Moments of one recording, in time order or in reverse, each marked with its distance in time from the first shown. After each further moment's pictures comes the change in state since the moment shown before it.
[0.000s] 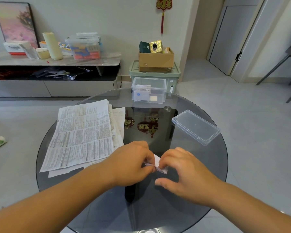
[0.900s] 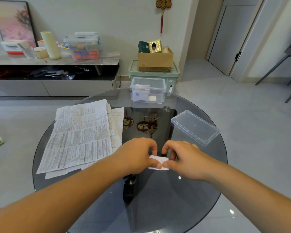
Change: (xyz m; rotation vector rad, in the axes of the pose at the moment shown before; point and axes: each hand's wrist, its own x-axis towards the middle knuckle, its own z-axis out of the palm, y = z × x) left_hand 0.036 0.005 0.004 -0.099 -0.042 -0.200; right_hand 0.032 0.014 -0.024 0.093 -0.188 0.275
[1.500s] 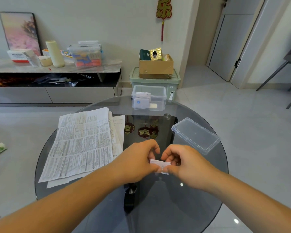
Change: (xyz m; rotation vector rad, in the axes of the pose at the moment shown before) left_hand -0.006 -0.003 -0.006 -0.122 0.116 0.089; right_hand 0.002 0.006 0.005 0.321 0.148 -0.068
